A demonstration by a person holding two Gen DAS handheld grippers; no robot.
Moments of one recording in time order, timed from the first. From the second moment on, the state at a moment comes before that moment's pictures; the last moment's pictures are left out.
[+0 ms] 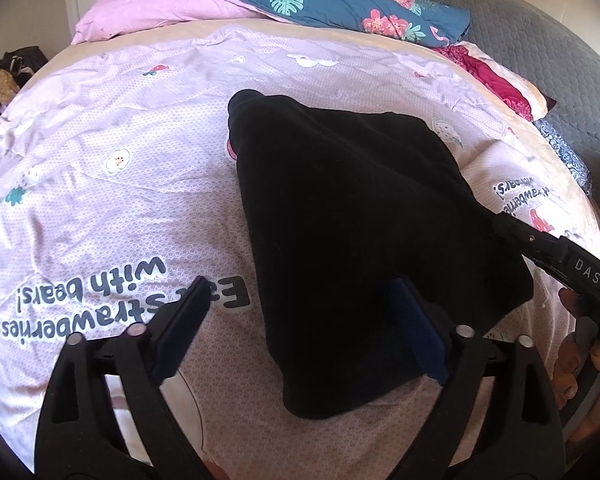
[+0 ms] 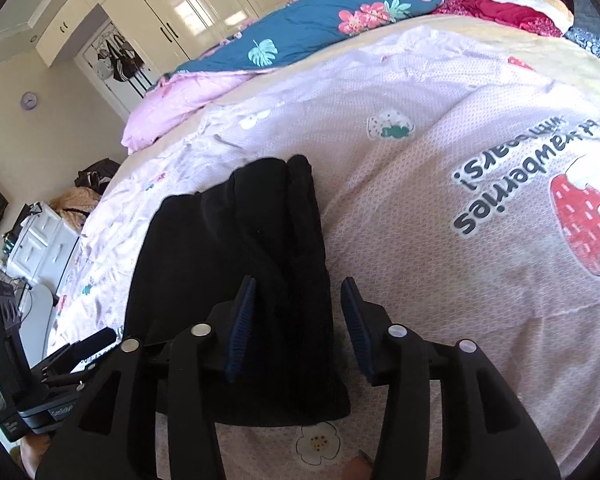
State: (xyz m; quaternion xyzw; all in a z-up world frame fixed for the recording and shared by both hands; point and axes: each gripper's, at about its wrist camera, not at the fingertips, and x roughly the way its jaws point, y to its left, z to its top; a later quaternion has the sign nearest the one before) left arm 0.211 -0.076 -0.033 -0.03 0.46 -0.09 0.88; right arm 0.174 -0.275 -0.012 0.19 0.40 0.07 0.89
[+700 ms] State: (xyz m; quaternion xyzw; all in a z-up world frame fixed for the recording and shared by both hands) left arm 0.139 -0.062 0.008 -0.04 0.40 -0.09 0.91; right arm 0.091 -0.267 0.042 0.18 0.28 0.09 0.94
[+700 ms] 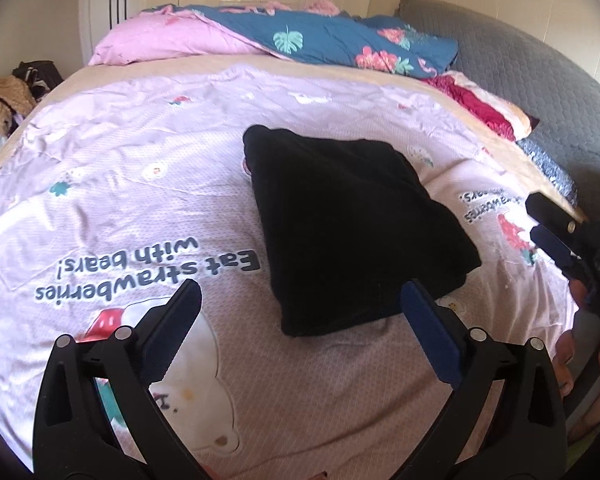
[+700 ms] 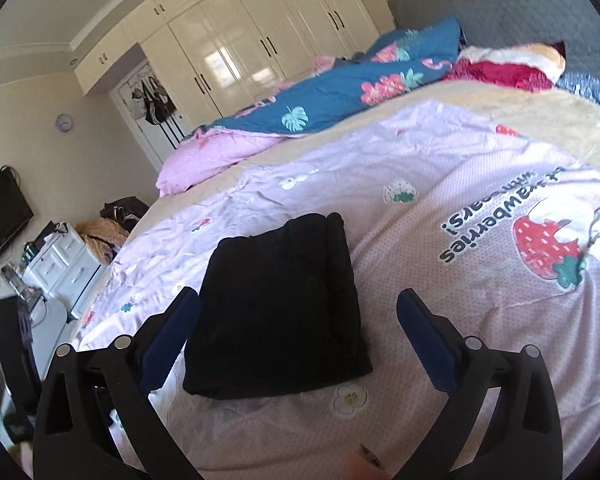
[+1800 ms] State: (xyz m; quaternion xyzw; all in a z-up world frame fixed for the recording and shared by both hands) left arm 0.048 -0.031 -0.019 -0.06 0.36 -0.06 0.93; right arm -0.028 -0.215 -0.004 0.00 0.25 0.03 0.97
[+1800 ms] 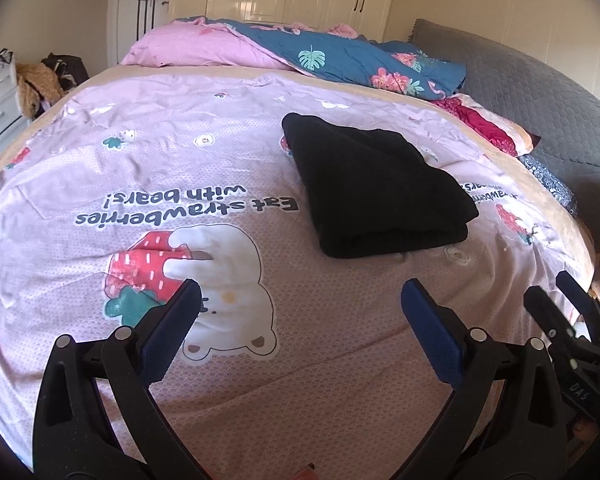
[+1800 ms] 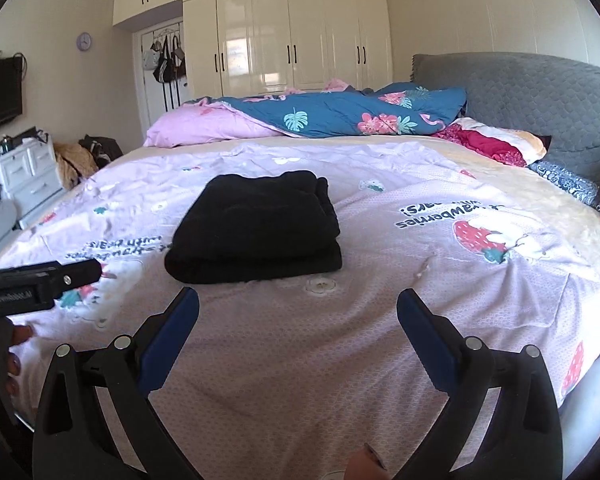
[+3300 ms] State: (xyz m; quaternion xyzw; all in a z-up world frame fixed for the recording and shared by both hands) left arm 0.052 -0.027 -0.022 -0.07 0.37 -0.05 0.92; right arm -0.015 -0.220 -0.017 0.01 0.28 0.02 0.96
